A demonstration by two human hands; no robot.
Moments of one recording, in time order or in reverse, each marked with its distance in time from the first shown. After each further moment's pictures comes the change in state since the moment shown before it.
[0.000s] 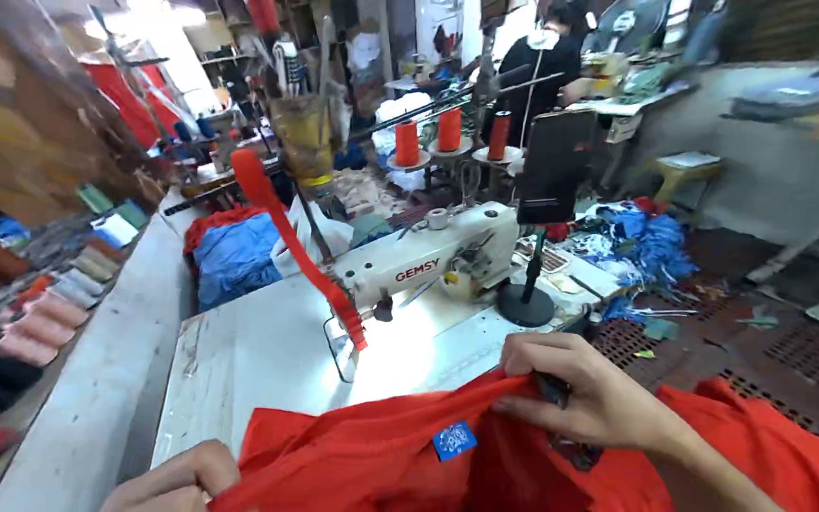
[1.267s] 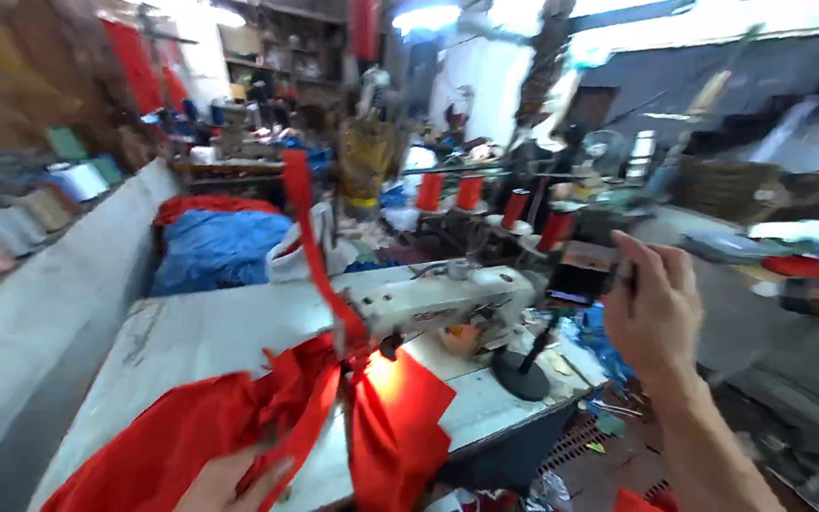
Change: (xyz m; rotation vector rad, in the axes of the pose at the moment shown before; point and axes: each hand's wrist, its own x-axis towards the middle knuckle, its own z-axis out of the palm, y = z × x) left_hand -0.040 -0.146 0.037 0.306 0.063 -0.564; right_hand 0.082 0.078 -0.087 -1.031 0.480 0.234
